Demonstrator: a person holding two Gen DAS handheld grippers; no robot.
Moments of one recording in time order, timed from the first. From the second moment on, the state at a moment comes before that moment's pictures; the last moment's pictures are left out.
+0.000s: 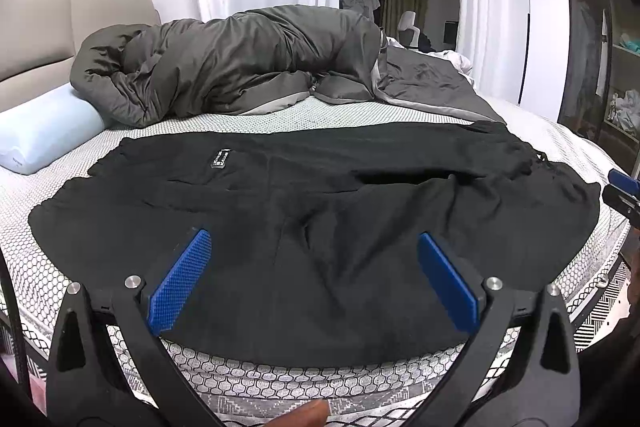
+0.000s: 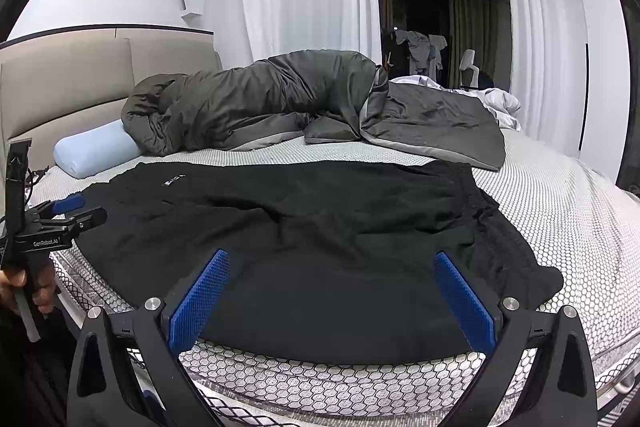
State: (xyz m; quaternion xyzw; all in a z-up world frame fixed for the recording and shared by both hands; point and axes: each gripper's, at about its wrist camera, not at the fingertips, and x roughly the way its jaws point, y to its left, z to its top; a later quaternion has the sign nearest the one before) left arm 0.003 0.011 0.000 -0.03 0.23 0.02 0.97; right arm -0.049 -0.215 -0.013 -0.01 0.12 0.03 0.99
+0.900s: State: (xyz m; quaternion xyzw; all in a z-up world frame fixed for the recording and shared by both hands) left arm 0.003 0.012 -0.001 -0.03 0.23 0.02 0.97; right arm -0.050 -0.215 -0.014 -0.01 0.12 0.03 0.99
